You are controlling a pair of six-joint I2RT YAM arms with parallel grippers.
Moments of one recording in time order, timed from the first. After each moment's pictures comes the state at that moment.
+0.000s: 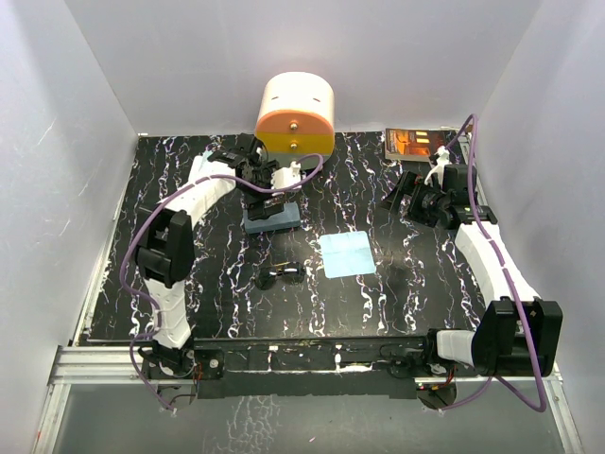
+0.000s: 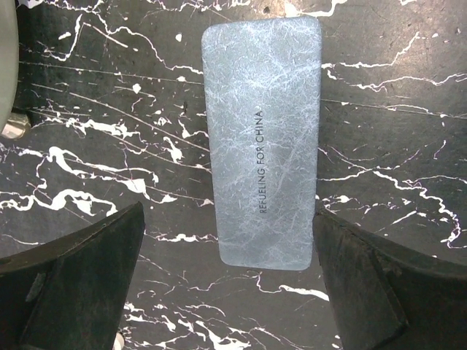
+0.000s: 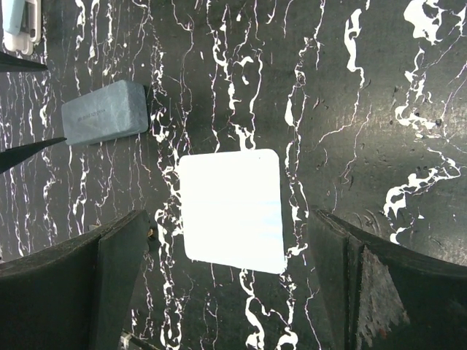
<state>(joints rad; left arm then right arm) -0.39 1.97 1.63 -0.80 0.33 1.07 -0.04 1.25 0.95 -0.40 -0.45 0.37</state>
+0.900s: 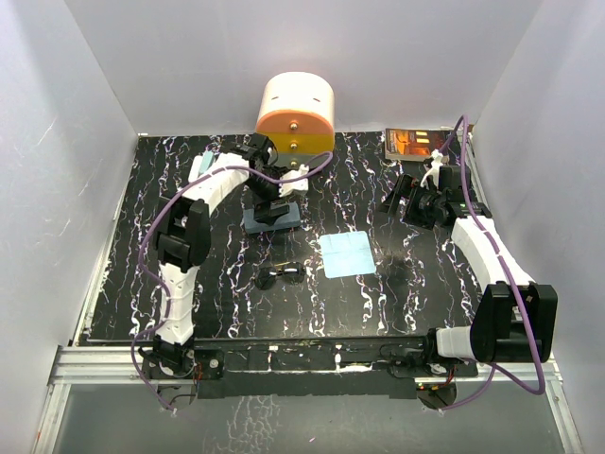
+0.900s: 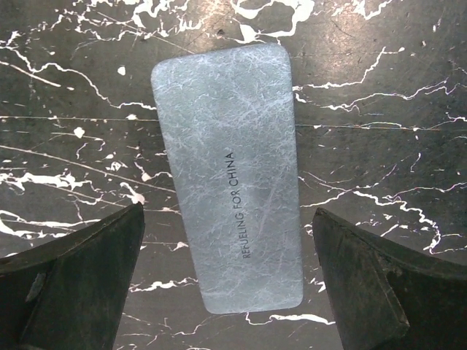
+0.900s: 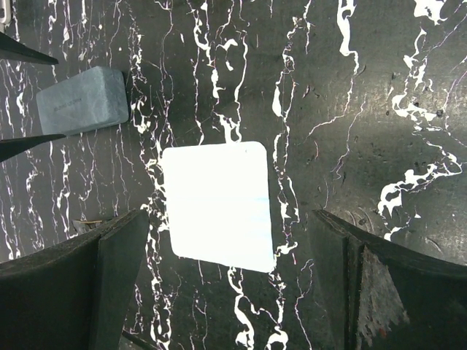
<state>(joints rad) -0.40 2.18 1.87 -1.02 0.41 1.12 -0.04 1.32 0.95 -0.40 -0.45 0.34</state>
